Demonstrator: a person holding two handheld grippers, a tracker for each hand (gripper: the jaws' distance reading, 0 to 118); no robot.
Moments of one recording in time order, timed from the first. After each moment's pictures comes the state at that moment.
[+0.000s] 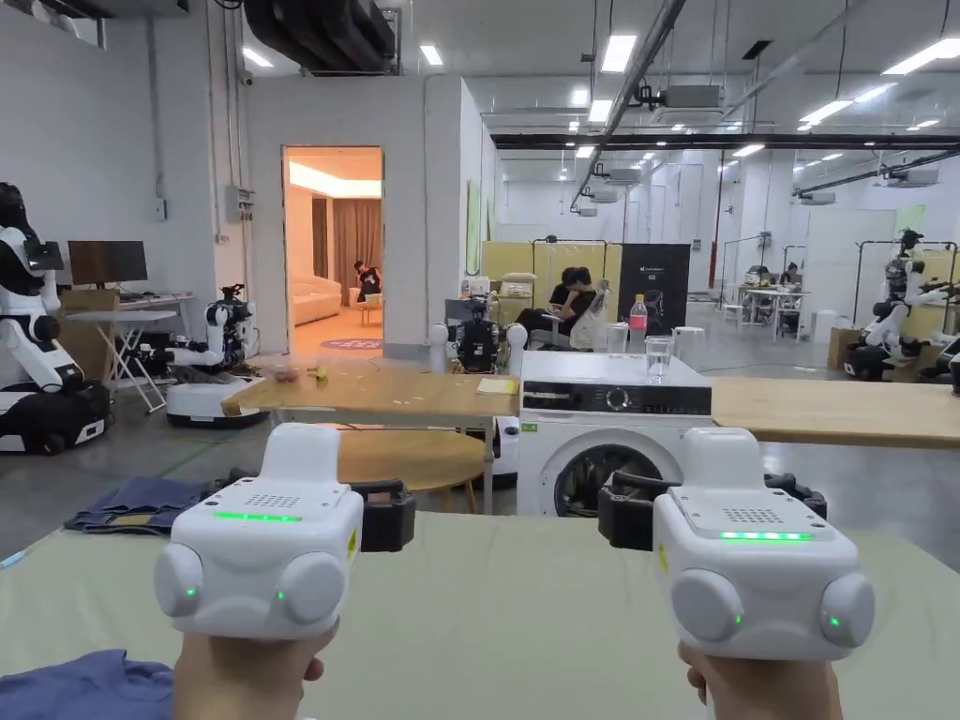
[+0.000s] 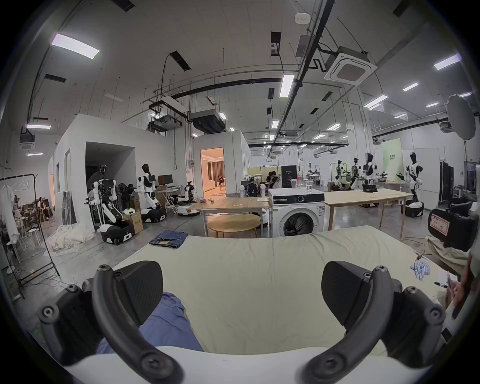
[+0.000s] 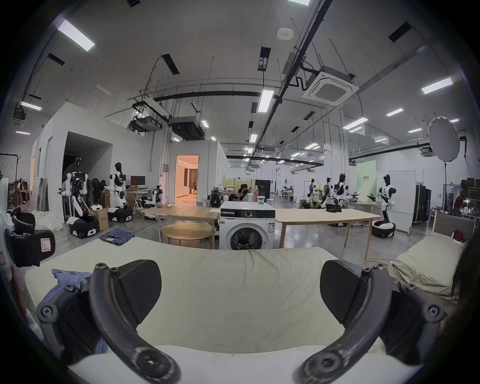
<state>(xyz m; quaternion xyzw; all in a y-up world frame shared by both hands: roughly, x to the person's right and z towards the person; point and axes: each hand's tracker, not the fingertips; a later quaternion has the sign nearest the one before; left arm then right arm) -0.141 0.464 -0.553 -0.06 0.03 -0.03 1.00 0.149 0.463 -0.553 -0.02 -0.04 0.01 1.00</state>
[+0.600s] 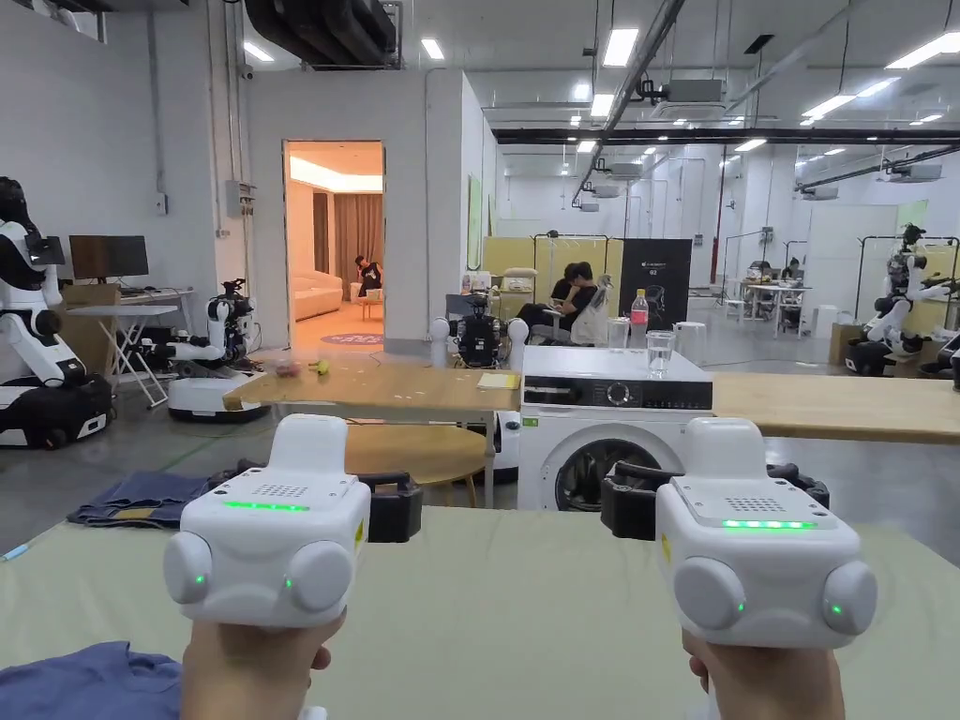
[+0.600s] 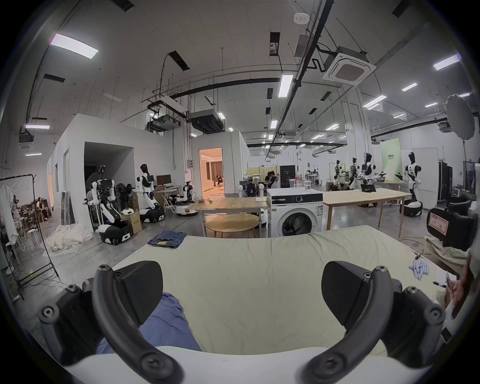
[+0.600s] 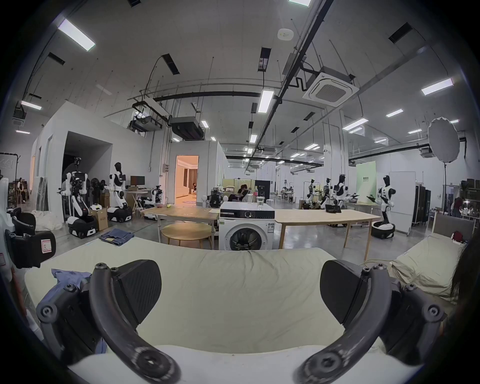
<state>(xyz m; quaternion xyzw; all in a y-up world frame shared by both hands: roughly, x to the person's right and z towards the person) -0.138 0.465 -0.553 -0.06 0.03 -0.03 1.00 0.150 0.465 -0.552 -0.02 -0.04 0.01 1.00</state>
